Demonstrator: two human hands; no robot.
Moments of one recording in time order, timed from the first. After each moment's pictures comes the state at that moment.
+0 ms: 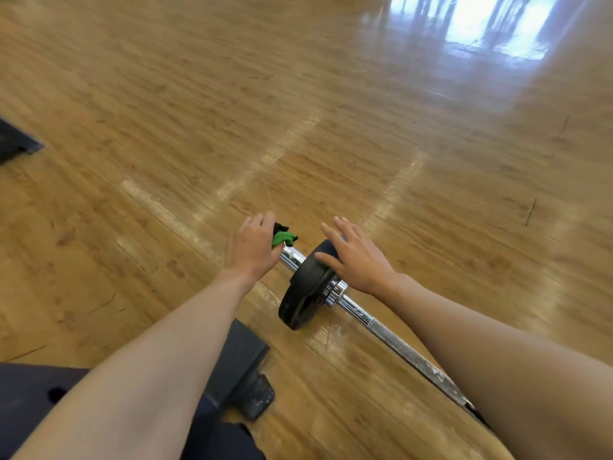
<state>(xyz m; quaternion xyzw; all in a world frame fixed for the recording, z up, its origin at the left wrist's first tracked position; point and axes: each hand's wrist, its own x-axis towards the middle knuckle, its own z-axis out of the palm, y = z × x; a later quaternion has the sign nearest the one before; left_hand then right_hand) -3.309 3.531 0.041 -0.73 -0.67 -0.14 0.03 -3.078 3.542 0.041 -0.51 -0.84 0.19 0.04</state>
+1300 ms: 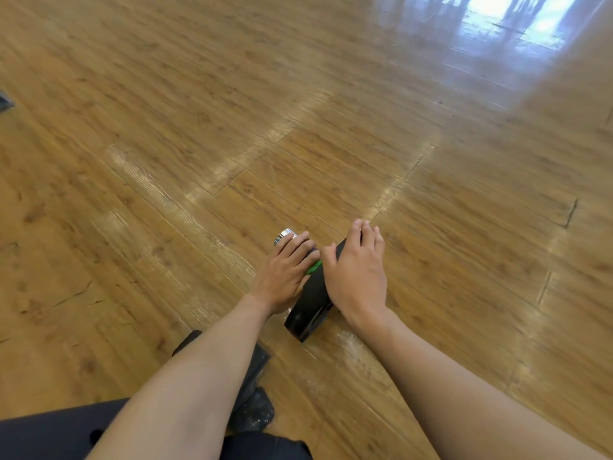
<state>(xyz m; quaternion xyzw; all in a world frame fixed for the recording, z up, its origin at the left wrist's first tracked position) -3.309 3.534 -0.095 -0.86 -0.47 -0.17 0.01 -3.153 3.524 -0.004 -0.71 -0.64 0.22 0.19</state>
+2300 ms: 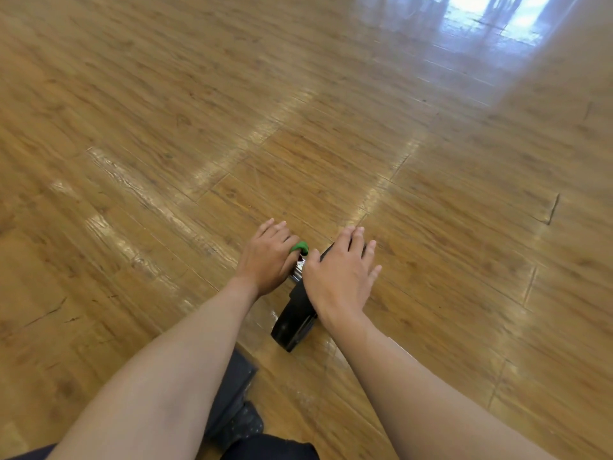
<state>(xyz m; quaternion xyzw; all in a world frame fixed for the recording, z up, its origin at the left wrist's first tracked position) -3.317 3.586 -0.095 -0.85 -0.52 -0.12 -0.01 -3.166 3.535 0.014 -0.78 -0.55 0.27 0.12</state>
